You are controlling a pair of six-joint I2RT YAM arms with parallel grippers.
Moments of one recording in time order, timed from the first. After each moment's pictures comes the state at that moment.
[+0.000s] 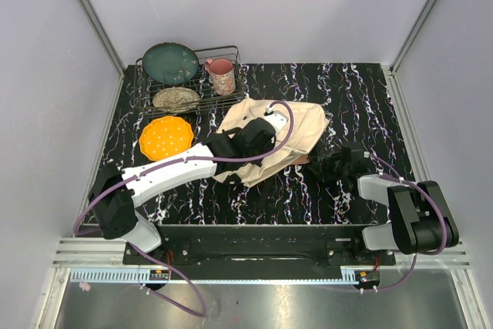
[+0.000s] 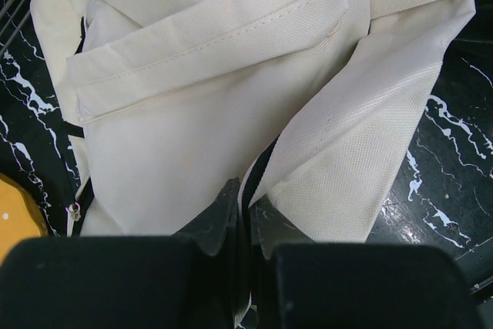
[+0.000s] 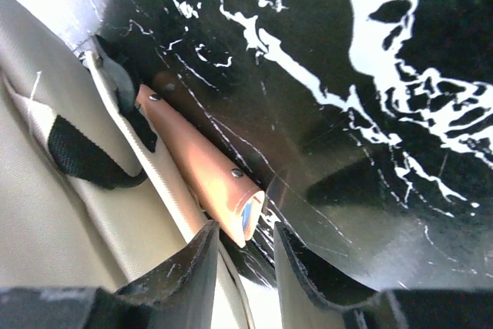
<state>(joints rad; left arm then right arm) -0.99 1.55 1.28 -0.52 -0.34 -0.14 0.15 1.36 0.36 0.24 -0.23 1.56</state>
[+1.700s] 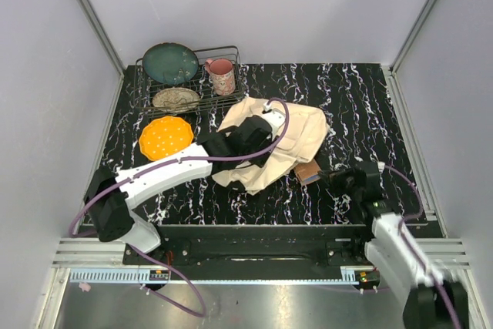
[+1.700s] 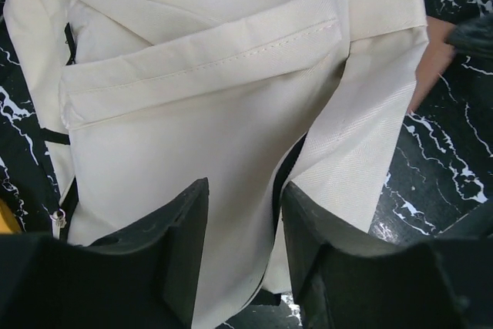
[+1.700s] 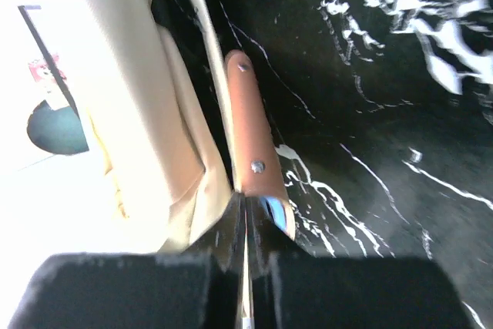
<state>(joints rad) -0.98 1.52 1.29 -0.52 -0.27 -0.16 0.15 0.87 0.23 0.01 -0.17 1.46</state>
